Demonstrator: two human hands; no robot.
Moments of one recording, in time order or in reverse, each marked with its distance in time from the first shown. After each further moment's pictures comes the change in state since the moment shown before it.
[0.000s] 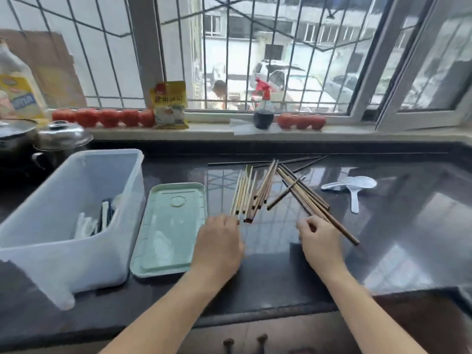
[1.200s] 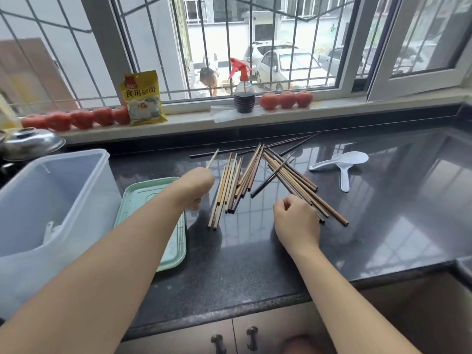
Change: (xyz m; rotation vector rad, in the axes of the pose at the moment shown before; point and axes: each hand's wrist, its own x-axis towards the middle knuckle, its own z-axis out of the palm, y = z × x) left_hand 0.124 0.006 -0.033 -0.365 -0.276 -0.531; right_hand 0.017 -0.001 0.013 -0.029 0.075 0.048
